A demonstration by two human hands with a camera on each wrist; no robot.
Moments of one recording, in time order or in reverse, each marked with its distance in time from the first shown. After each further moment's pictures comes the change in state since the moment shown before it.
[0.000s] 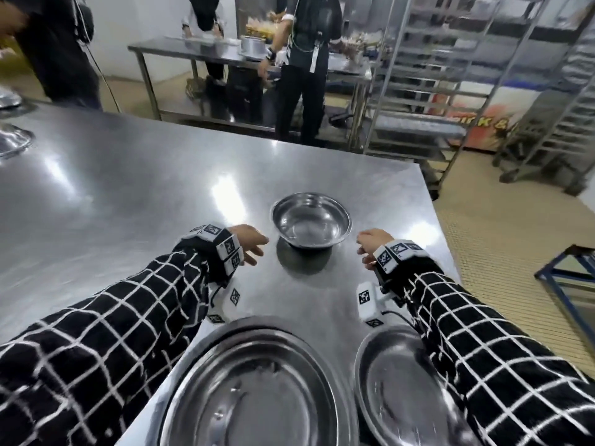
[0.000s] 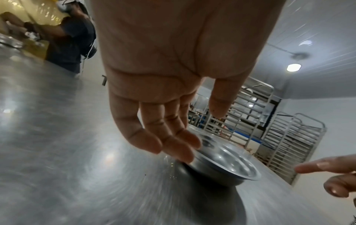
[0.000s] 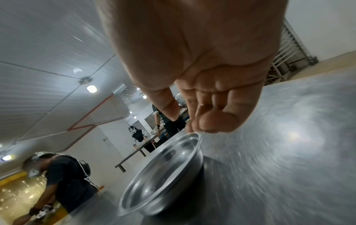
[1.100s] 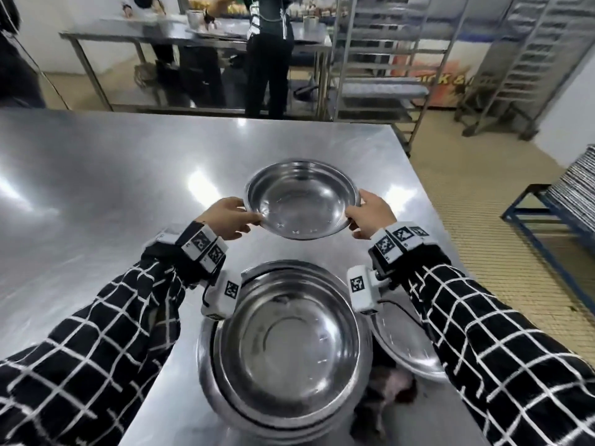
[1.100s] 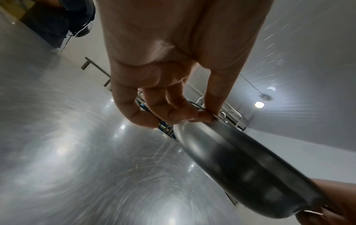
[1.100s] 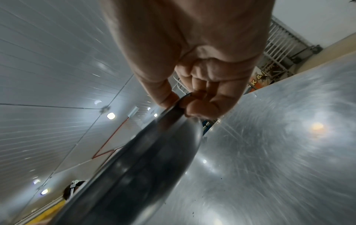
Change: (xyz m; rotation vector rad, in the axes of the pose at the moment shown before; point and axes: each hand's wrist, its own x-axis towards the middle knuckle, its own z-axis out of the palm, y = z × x) left_hand -0.044 -0.019 -0.015 -0.151 0.034 0.287; right_hand -0.097 -0.007 0.018 0.184 0.167 -0.166
